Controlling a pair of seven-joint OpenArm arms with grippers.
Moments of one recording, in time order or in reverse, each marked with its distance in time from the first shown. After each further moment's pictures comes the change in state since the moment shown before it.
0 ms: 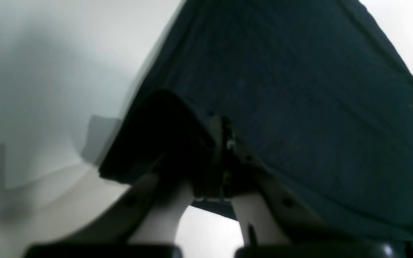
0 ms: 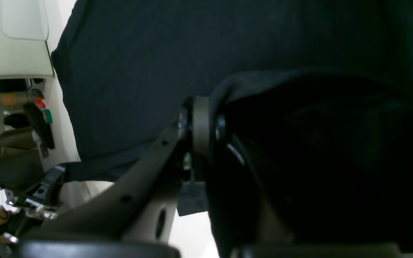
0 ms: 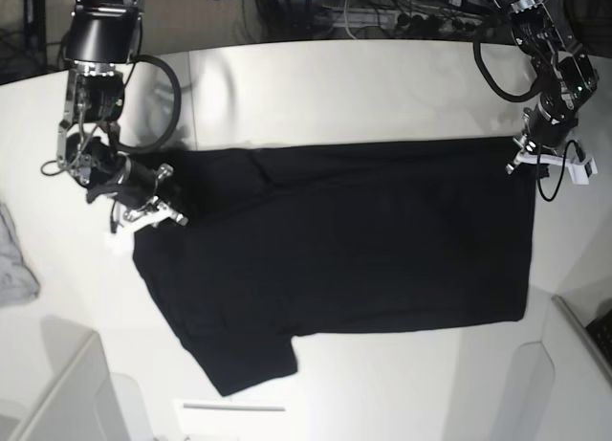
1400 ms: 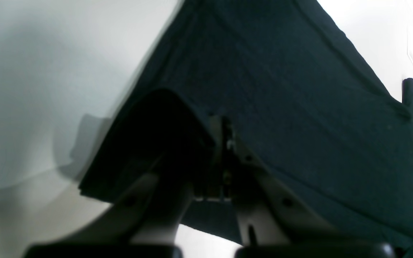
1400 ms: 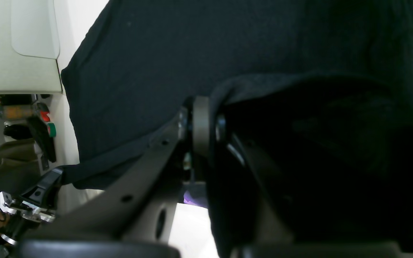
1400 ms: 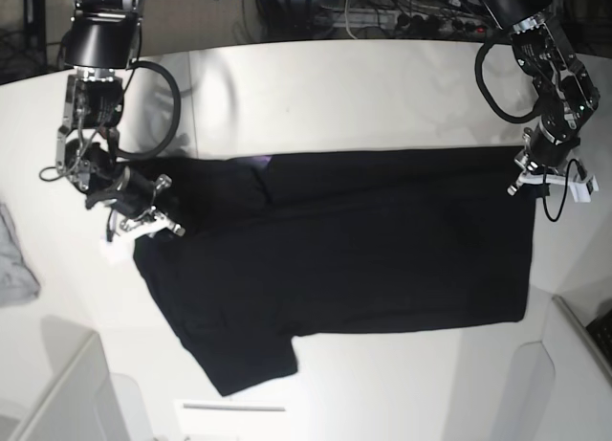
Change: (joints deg) left arm -5.5 -0.2 0.0 -3.6 0.2 0.0 0.2; right arm 1.0 0.0 -0.1 -0.2 0.1 0.0 3.0
